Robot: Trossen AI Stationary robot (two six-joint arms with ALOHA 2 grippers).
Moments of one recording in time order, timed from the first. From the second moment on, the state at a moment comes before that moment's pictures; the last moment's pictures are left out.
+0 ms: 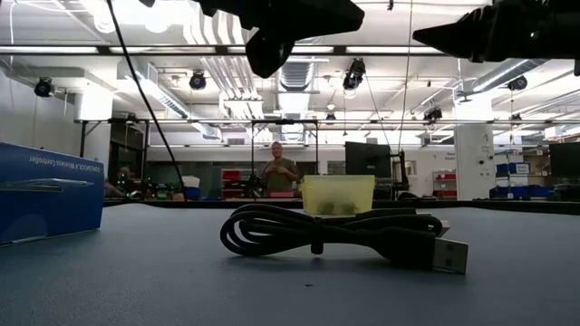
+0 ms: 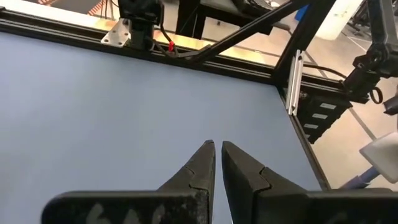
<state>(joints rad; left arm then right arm) -0.30 1.69 1.08 0.28 -0.19 -0.34 0.03 0.65 0.18 0.63 0.23 -0.51</state>
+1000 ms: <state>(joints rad) -0.34 1.69 1.05 0.29 -0.19 -0.28 0.03 0.55 0.17 0.63 0.07 -0.44</state>
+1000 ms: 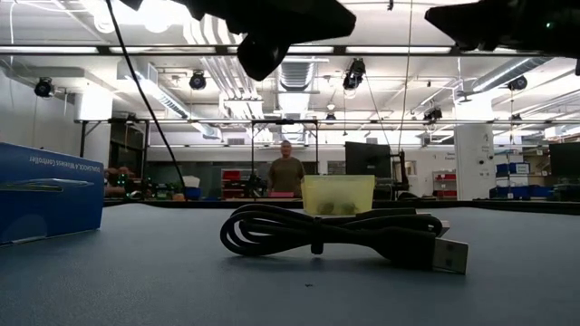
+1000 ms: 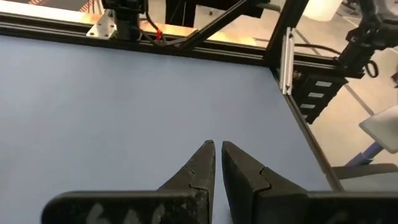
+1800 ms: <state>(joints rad) -0.41 1.73 1.15 0.39 -0.30 -0.36 0.03 0.21 0.12 0.49 0.07 -0.43</state>
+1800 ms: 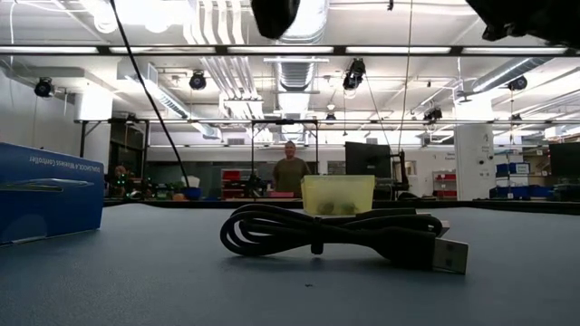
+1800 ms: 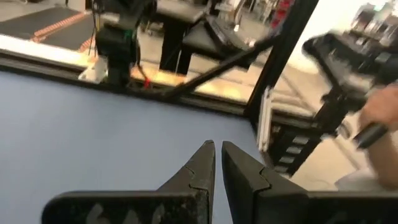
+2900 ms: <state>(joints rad) -0.49 2.07 1.61 -0.47 -0.18 -0.39 0.03 0.18 0.12 0.46 0.07 -0.41</state>
